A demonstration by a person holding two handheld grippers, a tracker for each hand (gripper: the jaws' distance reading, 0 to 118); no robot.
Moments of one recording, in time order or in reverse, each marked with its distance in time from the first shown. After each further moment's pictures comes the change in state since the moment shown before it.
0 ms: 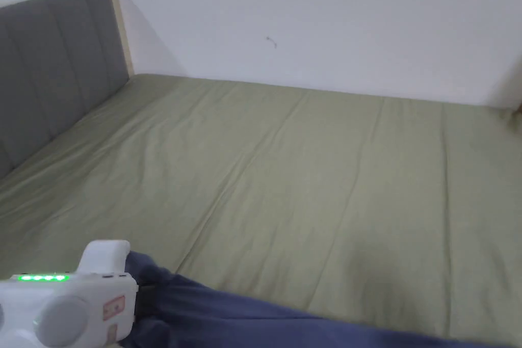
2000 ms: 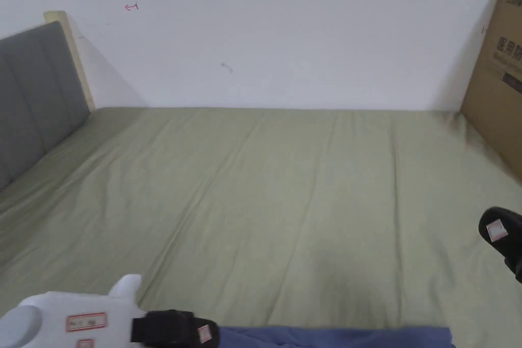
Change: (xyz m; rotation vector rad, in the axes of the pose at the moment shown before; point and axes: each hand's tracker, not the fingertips) left arm 0.026 -0.010 -0.036 -0.324 -0.881 0.365; right arm 0.015 0.017 0.035 0.114 0.030 -0.014
